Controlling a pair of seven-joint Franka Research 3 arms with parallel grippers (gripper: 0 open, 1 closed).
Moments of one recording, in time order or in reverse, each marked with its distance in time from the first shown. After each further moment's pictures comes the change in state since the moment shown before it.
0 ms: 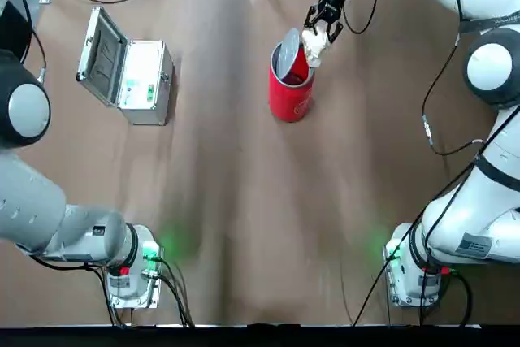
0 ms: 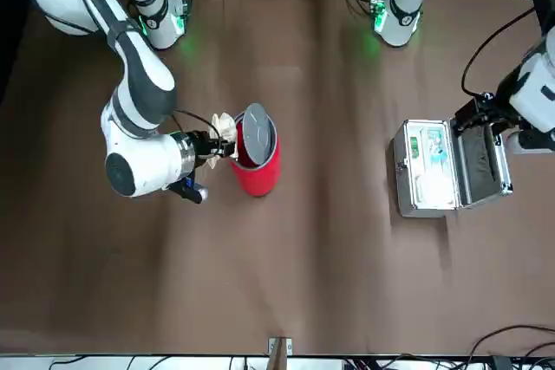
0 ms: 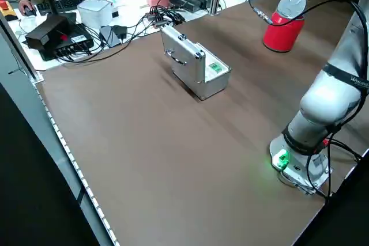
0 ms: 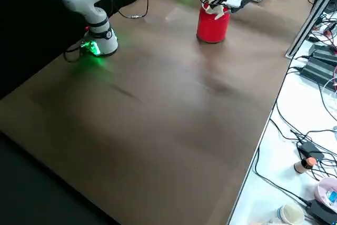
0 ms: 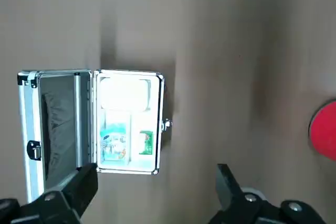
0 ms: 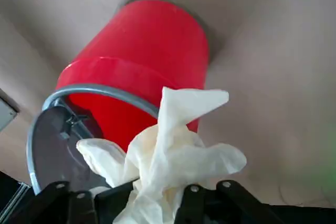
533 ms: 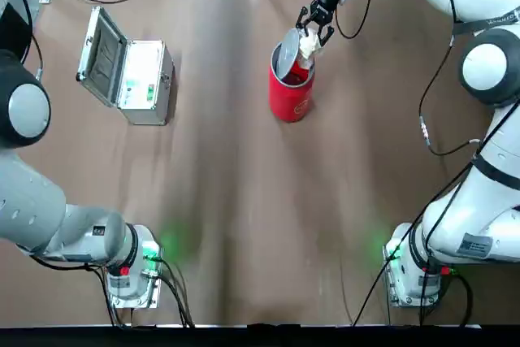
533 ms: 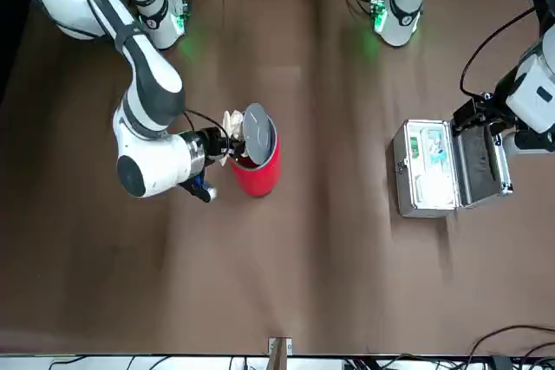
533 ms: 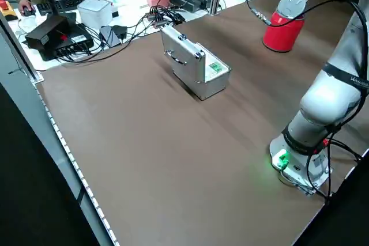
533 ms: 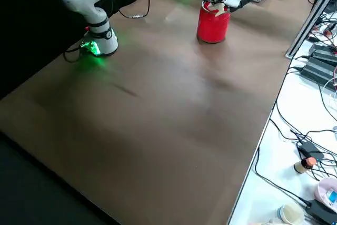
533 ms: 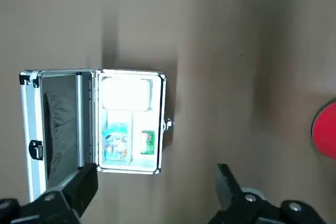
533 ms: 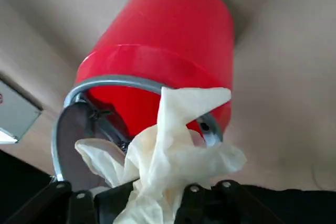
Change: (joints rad) left arm 0.001 0.000 0.001 -0.001 0.005 0.000 0.000; right arm 0.019 0.025 -0.001 0.000 0.078 0.047 0.073
